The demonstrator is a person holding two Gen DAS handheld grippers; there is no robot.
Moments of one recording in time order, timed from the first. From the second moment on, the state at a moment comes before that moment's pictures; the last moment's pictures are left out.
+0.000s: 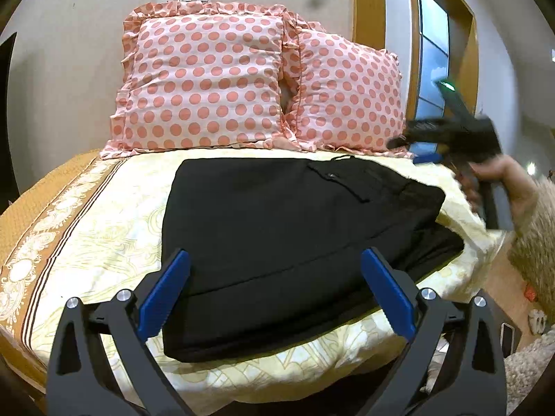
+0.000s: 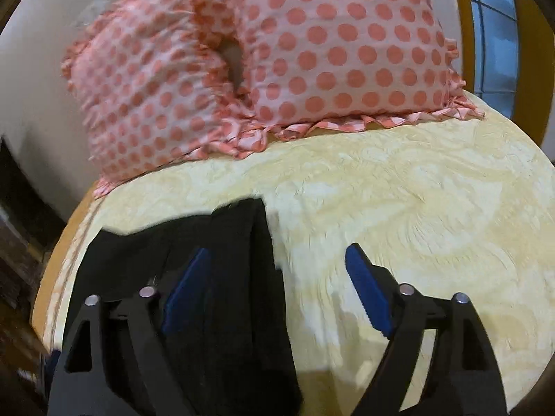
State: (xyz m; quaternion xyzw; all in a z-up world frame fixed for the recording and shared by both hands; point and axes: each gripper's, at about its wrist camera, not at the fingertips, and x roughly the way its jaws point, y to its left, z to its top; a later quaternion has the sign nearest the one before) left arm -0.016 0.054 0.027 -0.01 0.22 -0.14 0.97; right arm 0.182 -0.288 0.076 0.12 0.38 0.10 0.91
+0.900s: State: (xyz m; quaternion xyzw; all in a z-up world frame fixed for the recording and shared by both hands) left arm -0.021 0.054 0.035 -0.01 0.21 -0.14 0.97; right arm 0.125 -0.326 0.028 0.33 0.42 0.22 0.82
